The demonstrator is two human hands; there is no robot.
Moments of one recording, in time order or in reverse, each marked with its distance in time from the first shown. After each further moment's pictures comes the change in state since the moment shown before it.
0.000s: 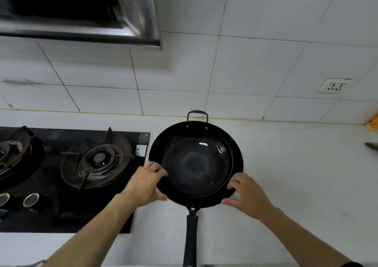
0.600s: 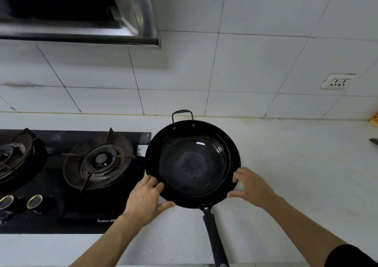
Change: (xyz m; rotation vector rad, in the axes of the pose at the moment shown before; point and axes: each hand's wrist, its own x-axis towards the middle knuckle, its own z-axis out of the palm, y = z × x) left_hand -0.033 0.019 0.030 0.026 0.105 -0.145; right_hand 0.021 0.018 -0.007 0.052 -0.111 0.089
